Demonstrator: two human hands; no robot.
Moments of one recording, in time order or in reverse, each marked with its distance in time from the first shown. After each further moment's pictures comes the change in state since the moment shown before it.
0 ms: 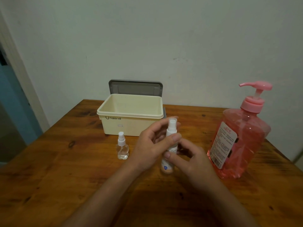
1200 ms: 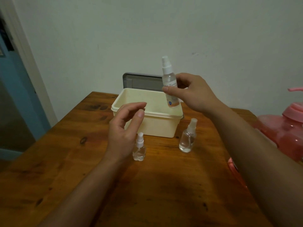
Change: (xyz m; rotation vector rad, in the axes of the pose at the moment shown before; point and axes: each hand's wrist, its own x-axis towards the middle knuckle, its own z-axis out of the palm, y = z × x) left_hand 0.004 -0.004 -0.093 0.240 0.434 0.204; right_hand 0.167 -0.055 0.005 -0.419 0.014 -0.039
